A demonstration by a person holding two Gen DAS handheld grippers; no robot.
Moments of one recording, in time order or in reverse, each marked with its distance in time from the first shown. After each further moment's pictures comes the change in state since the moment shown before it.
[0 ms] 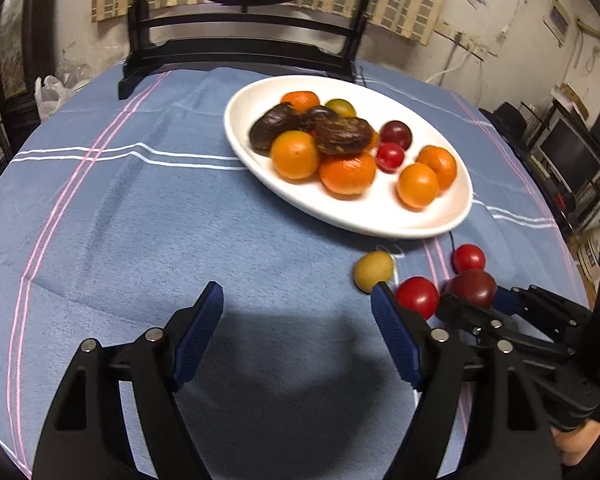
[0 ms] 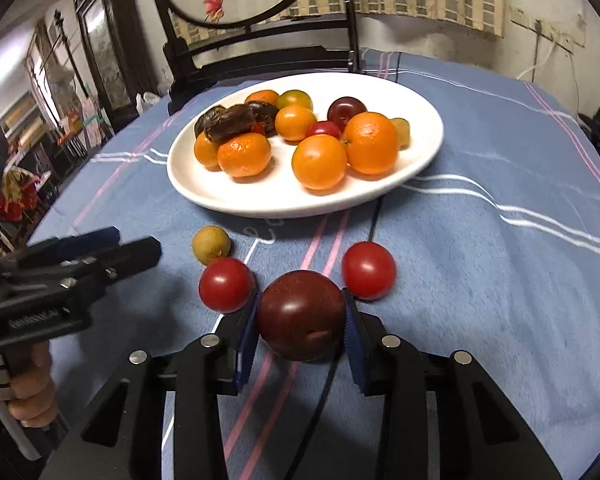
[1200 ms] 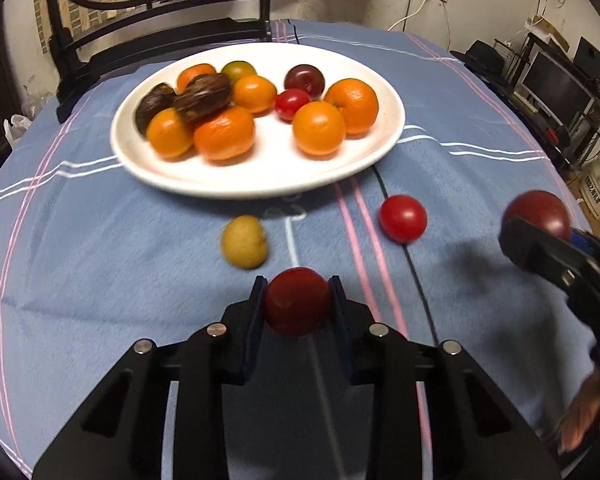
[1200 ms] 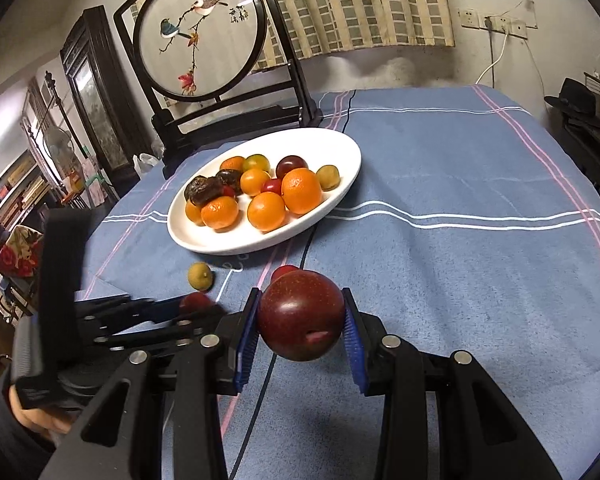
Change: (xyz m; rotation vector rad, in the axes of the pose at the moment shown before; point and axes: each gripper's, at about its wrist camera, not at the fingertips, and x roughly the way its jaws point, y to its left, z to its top) left arm 0.019 -0.074 -0.013 0.164 0.096 0.018; right arm -0.064 -0.046 -0.014 0.121 -0.154 0.019
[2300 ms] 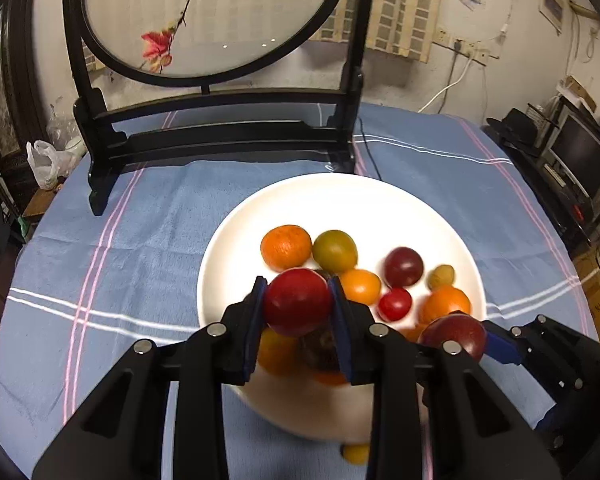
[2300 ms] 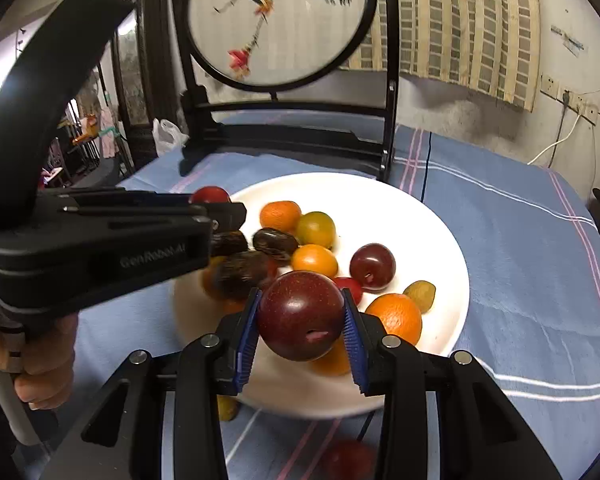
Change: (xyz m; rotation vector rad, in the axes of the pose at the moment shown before) left arm -0.002 0.076 0.139 -0.086 -0.148 0.063; right arm 0.098 0.076 0.094 -0.270 0.020 -0.009
